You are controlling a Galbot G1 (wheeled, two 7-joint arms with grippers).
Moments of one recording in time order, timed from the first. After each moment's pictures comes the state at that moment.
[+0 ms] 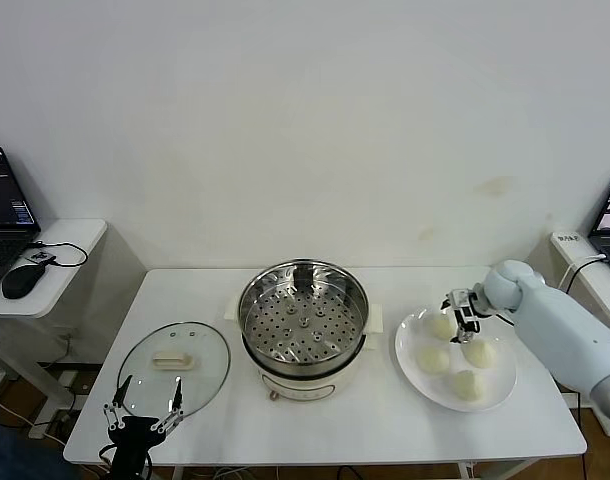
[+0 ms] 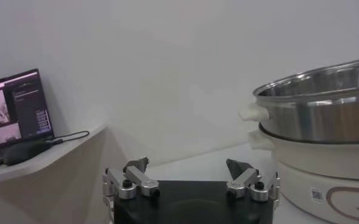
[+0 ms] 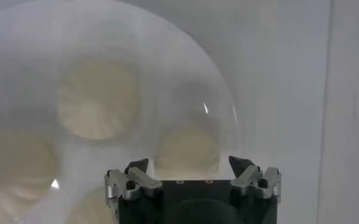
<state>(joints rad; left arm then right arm) 1.81 -1.28 -0.63 -2.08 -0.02 -0.11 -0.16 -0.17 0.86 -0.47 0.93 -0.41 -0.02 -1.00</state>
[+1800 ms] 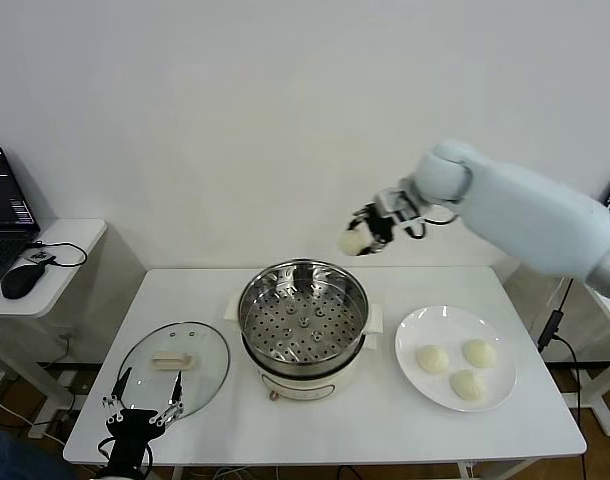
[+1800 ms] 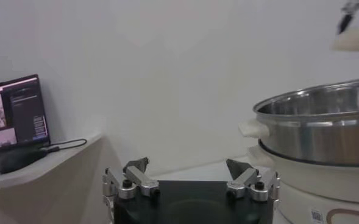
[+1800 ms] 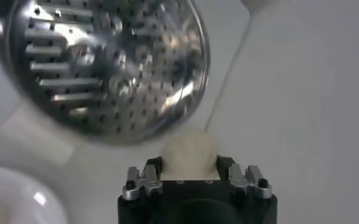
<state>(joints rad) 1.80 -1.27 -0.63 -2.10 -0.06 -0.12 -0.15 0.52 1.12 -1.13 1.14 0.13 0.13 -0.96</state>
